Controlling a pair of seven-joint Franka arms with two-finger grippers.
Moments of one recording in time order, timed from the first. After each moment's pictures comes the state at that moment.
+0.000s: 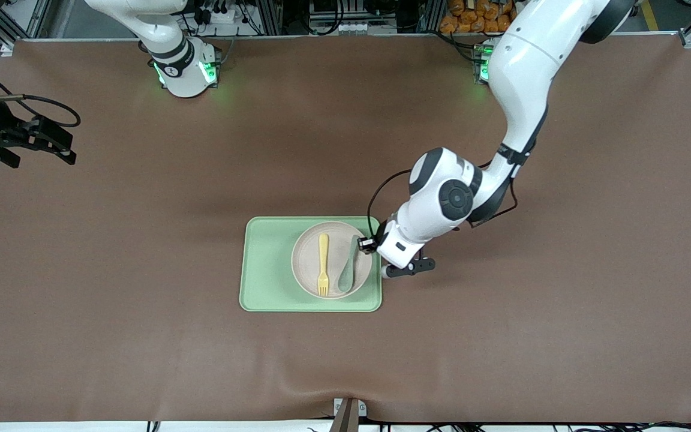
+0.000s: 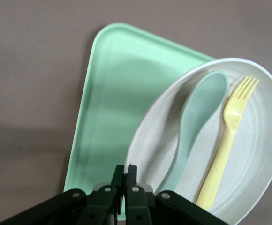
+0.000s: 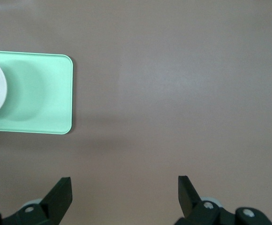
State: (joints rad) left arm -0.42 0.76 -0.24 -1.49 -0.26 2.43 -0.62; right arm -0.03 0.00 0.08 -1.52 -0.01 1.55 0.00
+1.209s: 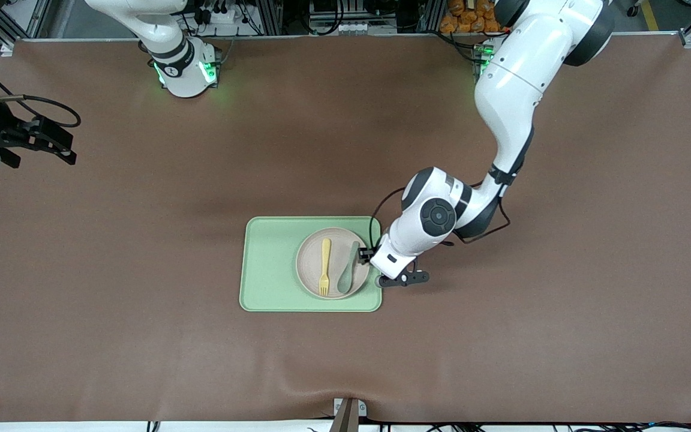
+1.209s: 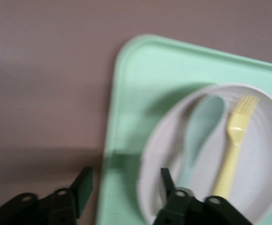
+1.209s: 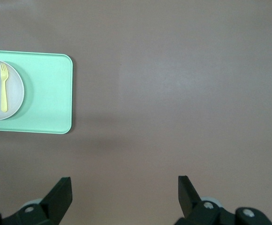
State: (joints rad) left arm -0.42 0.83 -0.19 -1.39 -0.07 2.34 -0.61; right arm -0.03 0.00 0.08 -1.53 -0.01 1.55 0.00
